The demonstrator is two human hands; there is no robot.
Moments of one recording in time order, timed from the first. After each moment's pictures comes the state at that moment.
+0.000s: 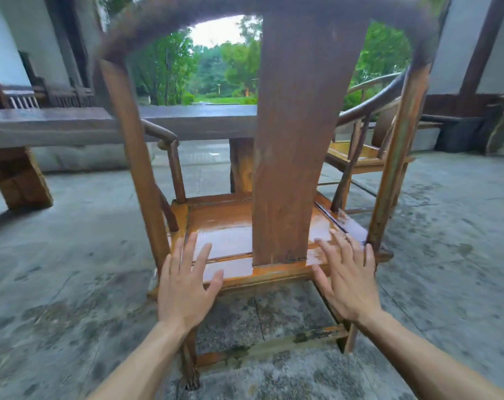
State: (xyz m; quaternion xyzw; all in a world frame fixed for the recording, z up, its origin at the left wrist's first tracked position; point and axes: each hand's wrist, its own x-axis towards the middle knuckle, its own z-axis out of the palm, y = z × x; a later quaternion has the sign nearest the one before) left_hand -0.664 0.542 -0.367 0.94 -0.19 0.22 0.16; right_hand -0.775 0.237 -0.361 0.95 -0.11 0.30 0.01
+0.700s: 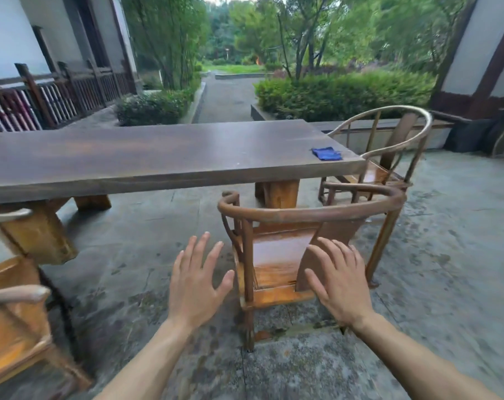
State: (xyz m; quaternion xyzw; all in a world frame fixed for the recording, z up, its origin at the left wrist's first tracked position) left_hand -0.798 0.766 0.048 0.93 -0.22 0.22 0.17; right_hand -0.896 0.471 0.049 0.95 -0.04 0.31 -0.03
